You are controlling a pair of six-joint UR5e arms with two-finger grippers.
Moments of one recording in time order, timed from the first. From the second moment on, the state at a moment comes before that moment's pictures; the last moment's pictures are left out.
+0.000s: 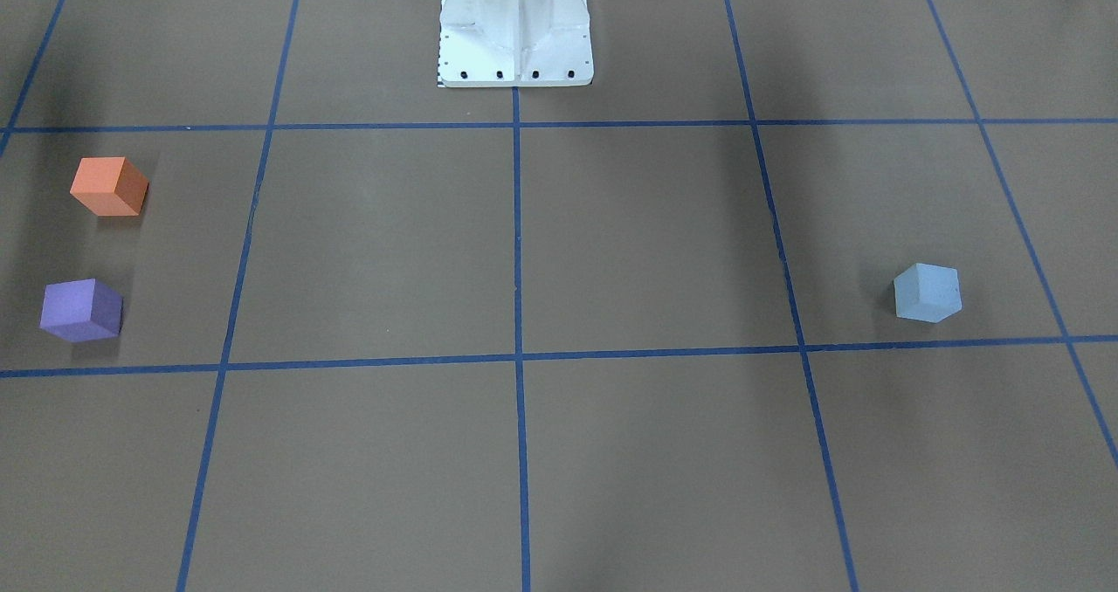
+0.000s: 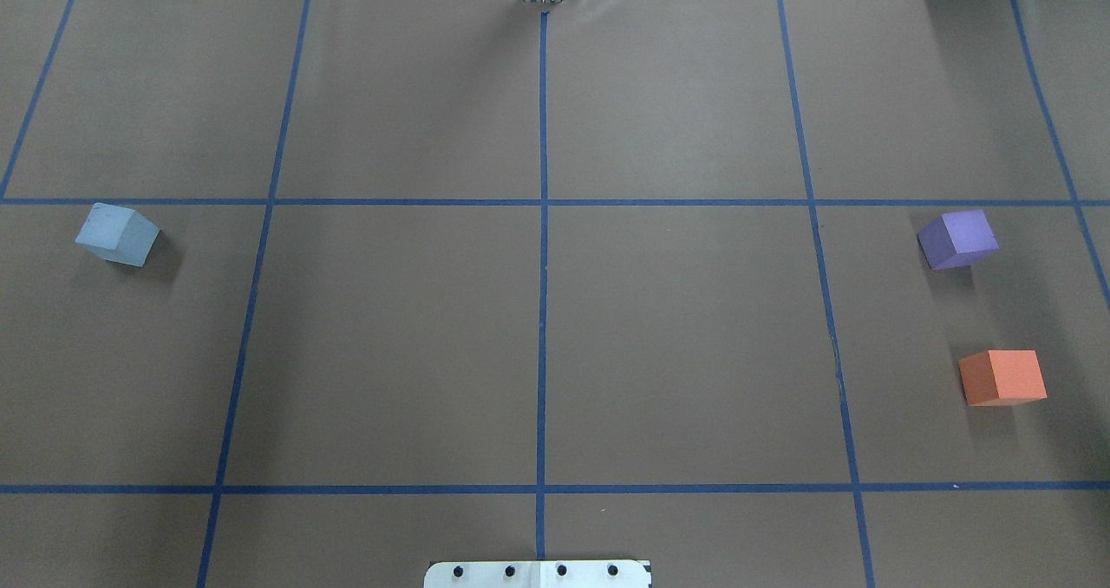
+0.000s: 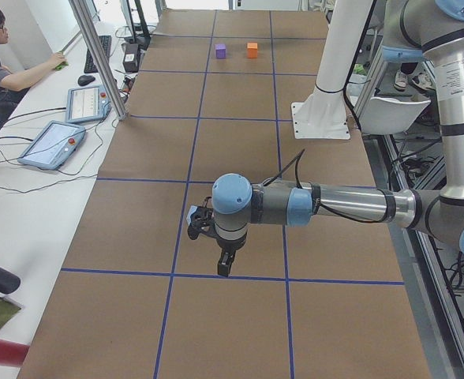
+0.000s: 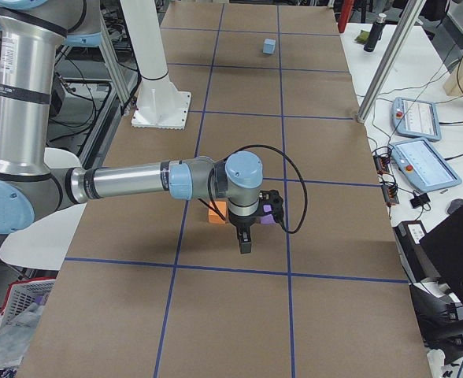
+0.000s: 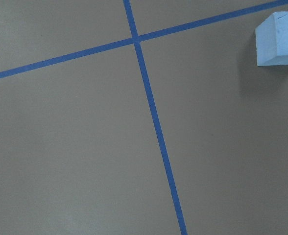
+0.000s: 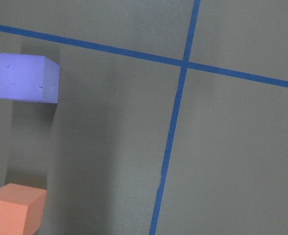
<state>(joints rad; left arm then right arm) -1.58 -1.34 -1.88 -1.53 -2.35 0.23 1.52 -1.75 1.90 -1.64 2.31 -0.09</state>
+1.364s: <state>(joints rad) -1.55 -1.45 -1.85 -1.64 -2.35 0.04 1.48 -1.69 1.90 -1.64 2.34 -0.05</state>
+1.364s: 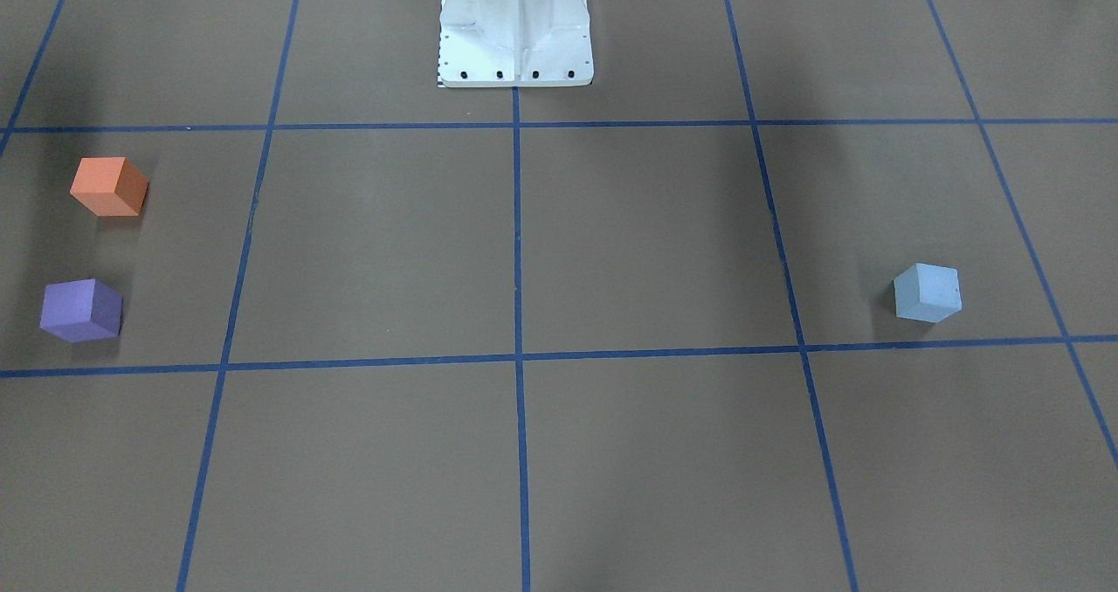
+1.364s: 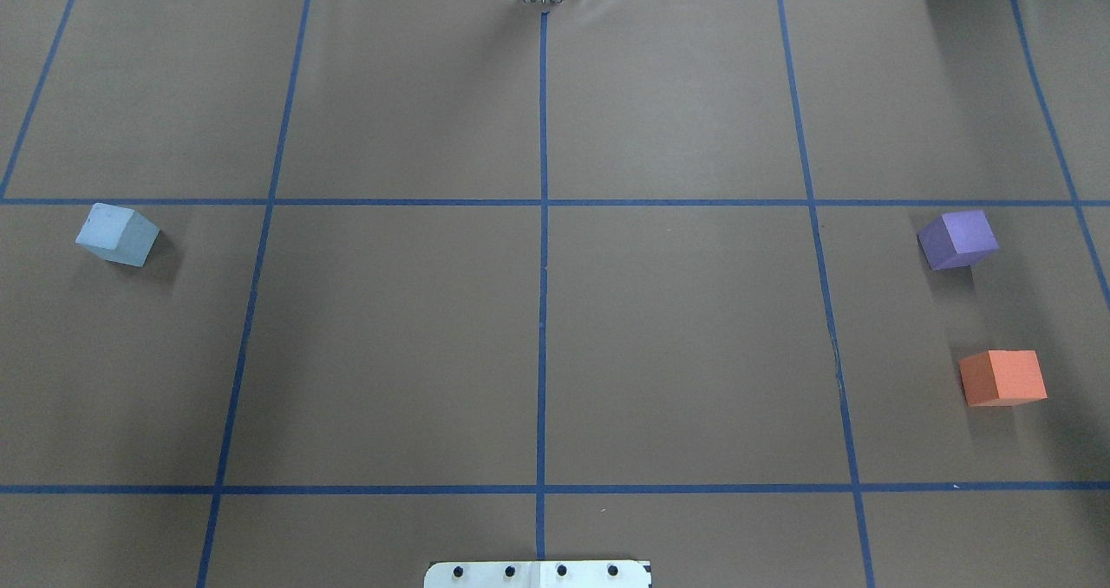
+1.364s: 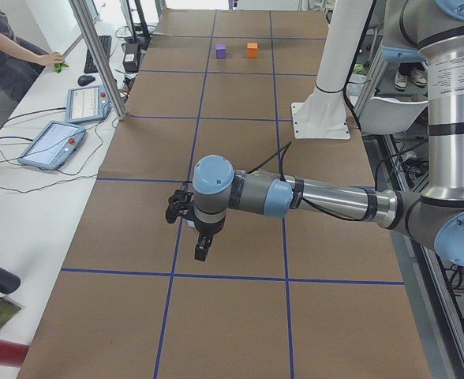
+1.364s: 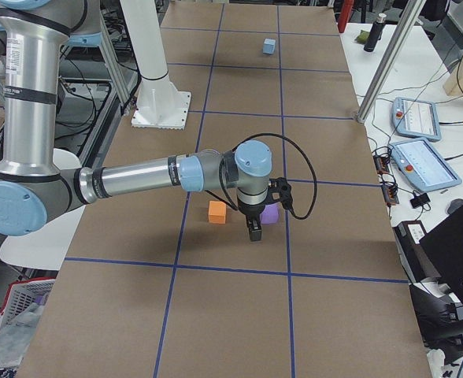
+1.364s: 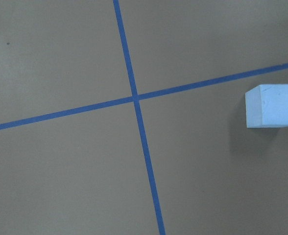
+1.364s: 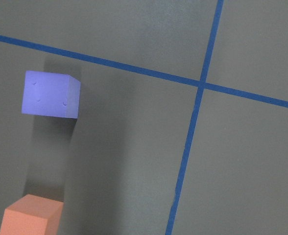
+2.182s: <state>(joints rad) -1.29 -1.48 -1.85 -1.78 -2.34 -0.25 1.42 -1.65 1.90 -1.64 2.35 -0.01</state>
